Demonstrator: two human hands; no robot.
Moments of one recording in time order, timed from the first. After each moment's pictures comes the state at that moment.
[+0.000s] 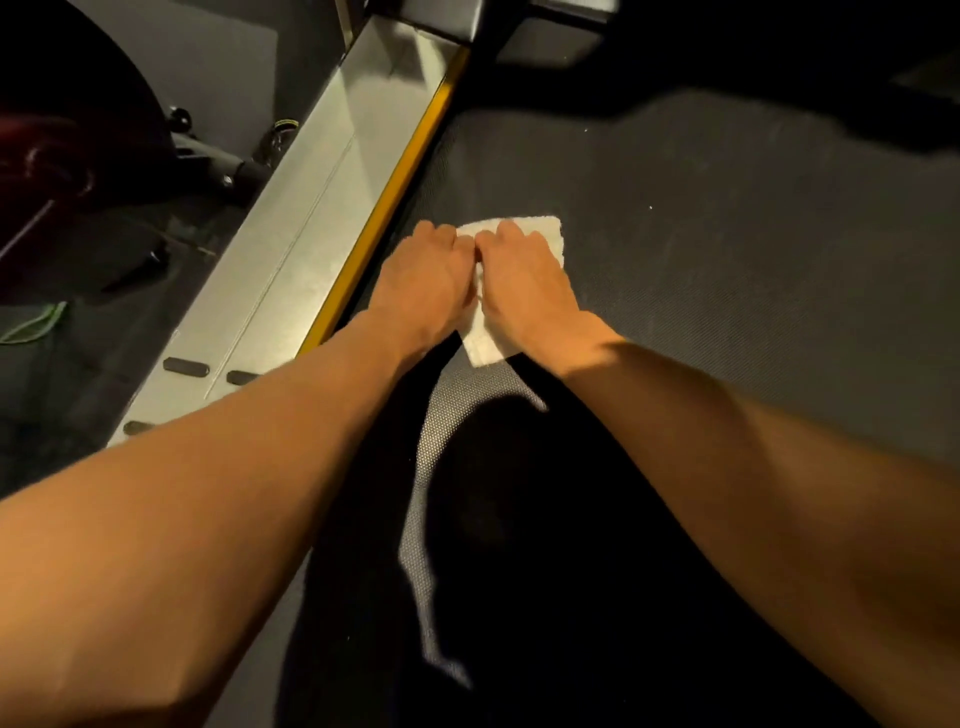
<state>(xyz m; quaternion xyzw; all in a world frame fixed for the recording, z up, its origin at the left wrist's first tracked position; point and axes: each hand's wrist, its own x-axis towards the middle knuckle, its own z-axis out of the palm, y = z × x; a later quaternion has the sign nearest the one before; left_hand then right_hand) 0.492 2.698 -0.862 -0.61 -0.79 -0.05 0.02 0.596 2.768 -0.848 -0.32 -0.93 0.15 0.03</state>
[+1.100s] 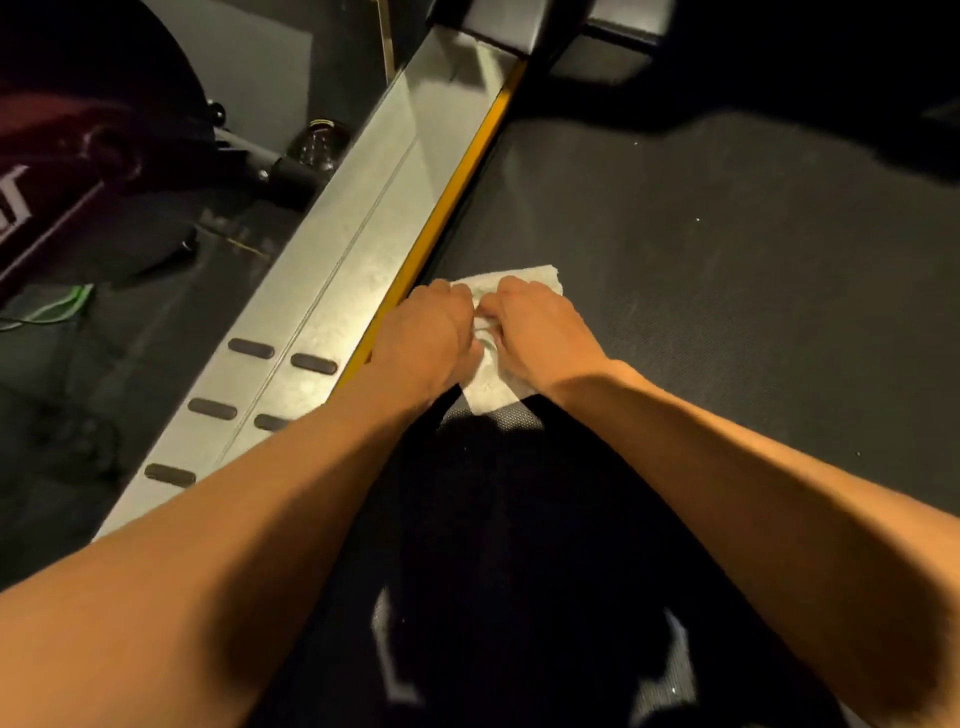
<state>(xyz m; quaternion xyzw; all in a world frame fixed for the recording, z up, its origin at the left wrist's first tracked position) 0.492 2.627 -0.853 -0.53 -0.84 -0.05 -0.08 0.594 2.718 -0.854 -0.25 -0.96 0.16 -0.01</state>
